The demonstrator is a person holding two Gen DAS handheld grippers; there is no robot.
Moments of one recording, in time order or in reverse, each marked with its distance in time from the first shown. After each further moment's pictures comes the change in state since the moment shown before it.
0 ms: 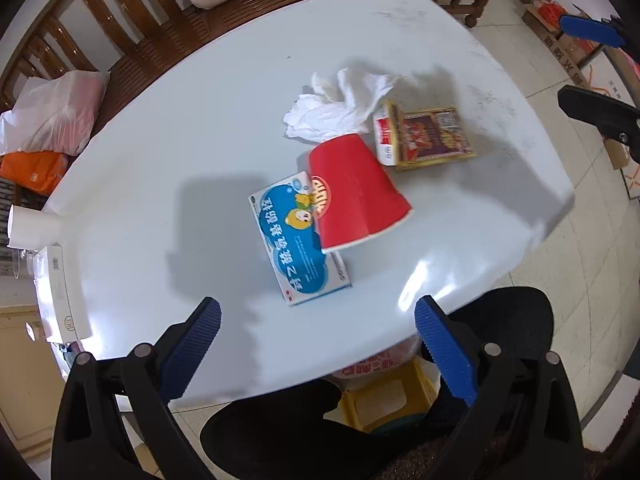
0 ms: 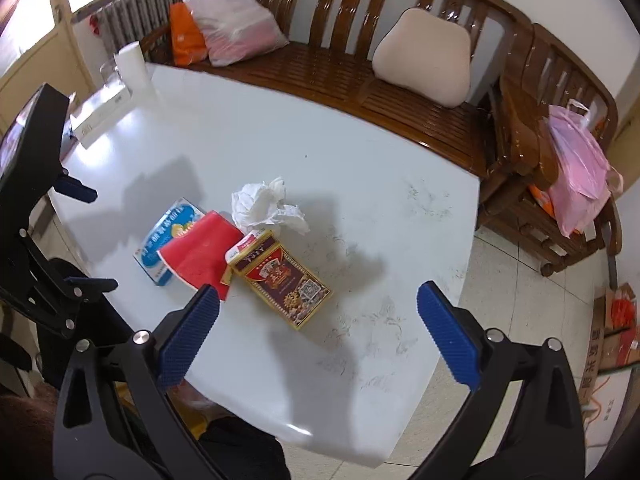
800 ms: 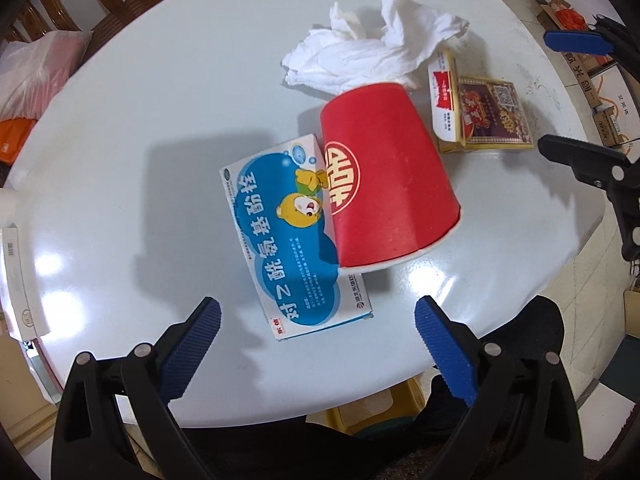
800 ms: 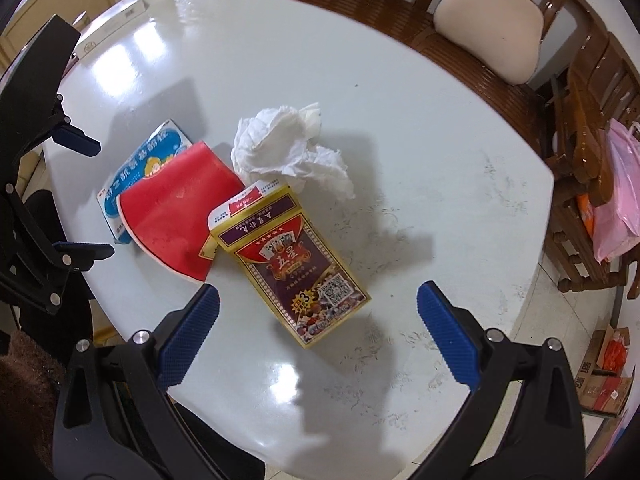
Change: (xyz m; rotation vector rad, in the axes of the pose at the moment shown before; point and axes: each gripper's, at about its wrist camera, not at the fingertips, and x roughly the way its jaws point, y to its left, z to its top) left arm 0.080 0.017 0.009 -0.059 0.104 -0.090; right arm 0.105 0.018 0.003 -0.171 0.213 0.068
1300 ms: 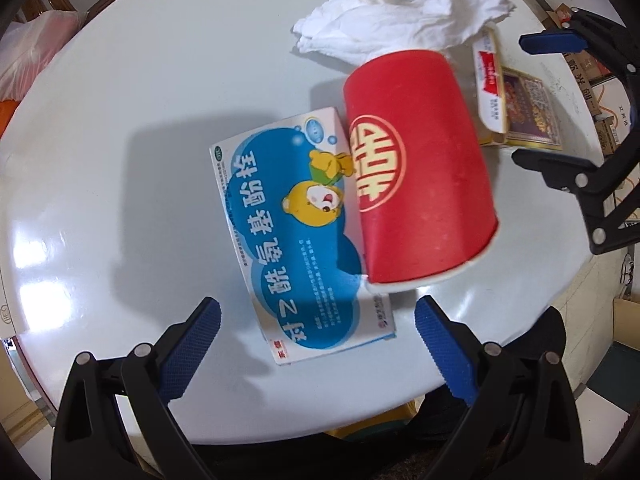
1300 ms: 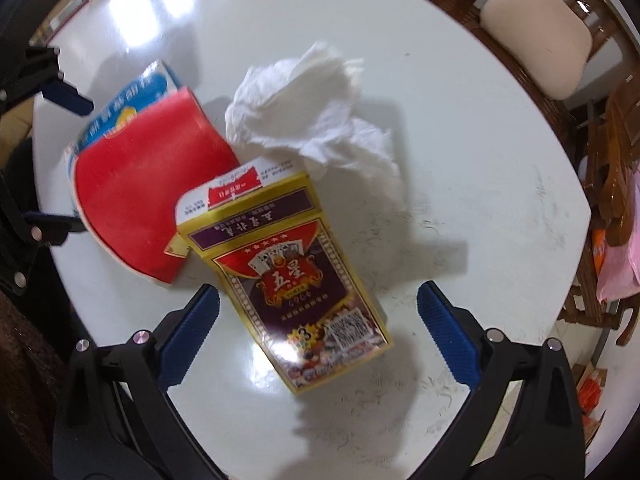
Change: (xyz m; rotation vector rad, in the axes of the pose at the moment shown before) left arm 0.035 0.025 -0.007 -0.032 0.026 -0.043; right arm 0.057 0.014 0.013 -0.162 0.111 0.000
